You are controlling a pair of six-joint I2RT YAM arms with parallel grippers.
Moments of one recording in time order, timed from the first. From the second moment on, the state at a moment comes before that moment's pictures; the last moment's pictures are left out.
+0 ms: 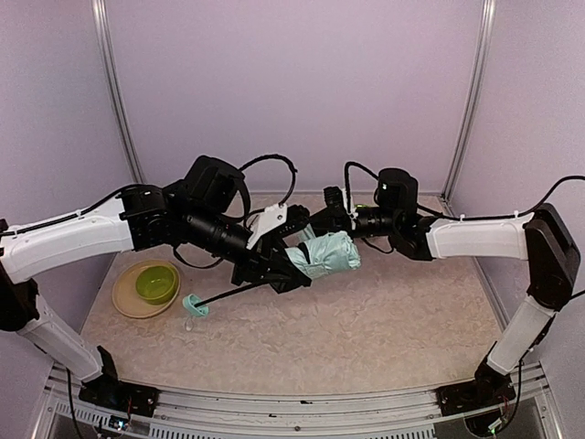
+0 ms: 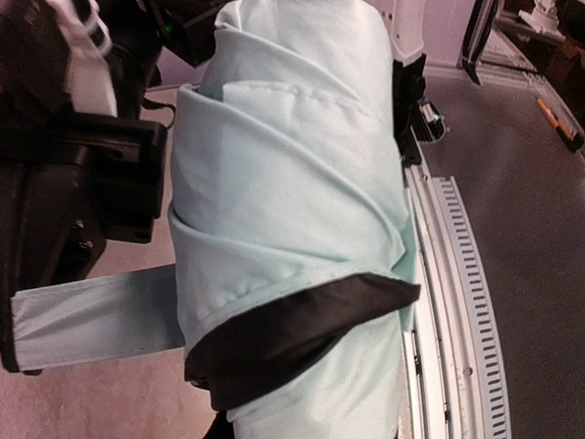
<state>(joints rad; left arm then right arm) -0.97 1.44 1.32 -0.50 0.55 0.34 0.68 1.66 1.05 0.53 -0.88 -0.47</state>
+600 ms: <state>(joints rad) -1.09 1.83 1.25 -0.55 0.34 0.51 0.79 1.65 0.53 0.85 -0.65 -0.21</state>
